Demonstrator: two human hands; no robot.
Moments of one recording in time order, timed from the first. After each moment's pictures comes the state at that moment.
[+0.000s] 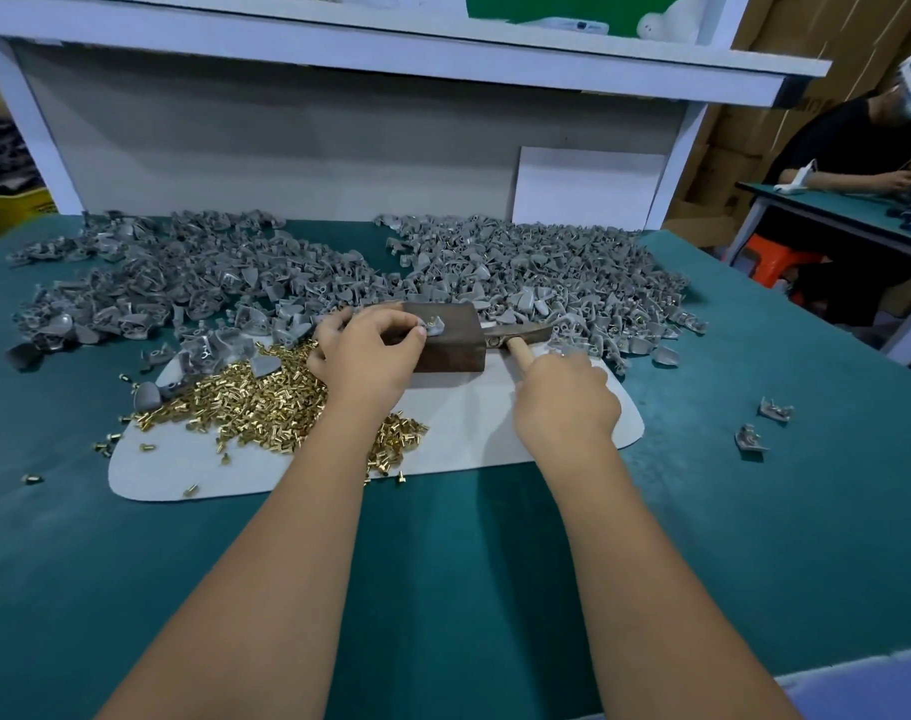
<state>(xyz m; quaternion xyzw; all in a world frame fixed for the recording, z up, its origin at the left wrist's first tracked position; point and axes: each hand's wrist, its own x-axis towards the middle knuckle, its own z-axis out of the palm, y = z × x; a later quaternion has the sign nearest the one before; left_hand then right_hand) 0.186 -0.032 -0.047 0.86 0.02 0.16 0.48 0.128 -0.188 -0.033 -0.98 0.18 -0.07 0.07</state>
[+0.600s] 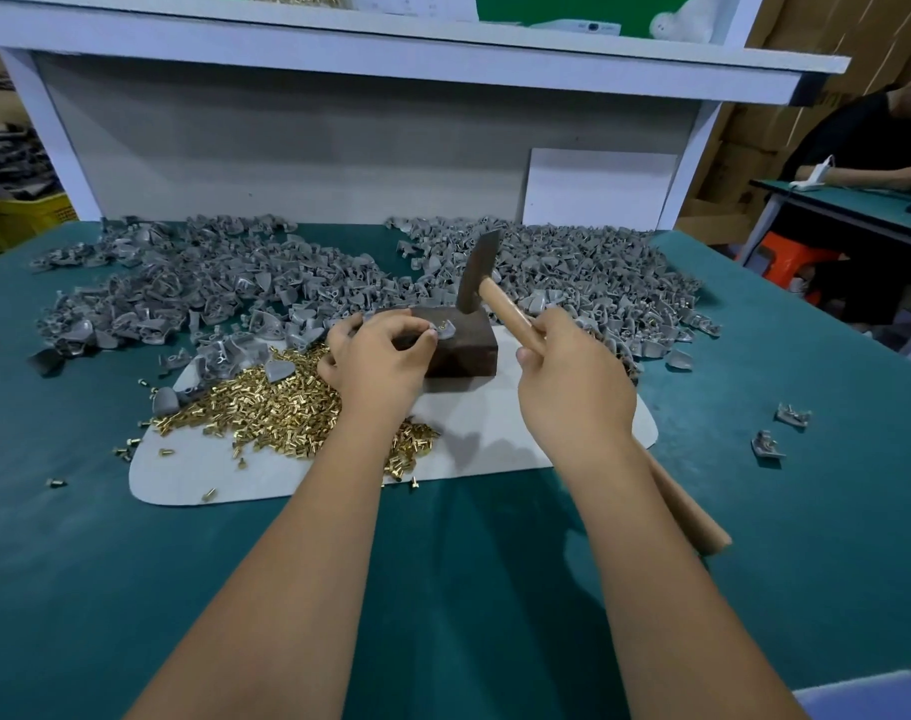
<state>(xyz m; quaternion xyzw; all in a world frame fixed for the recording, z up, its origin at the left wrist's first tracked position) 0.186 -0.032 -0.047 0.86 0.03 0.17 0.47 0.106 -0.174 -0.004 -0.94 0.13 -0.23 0.20</state>
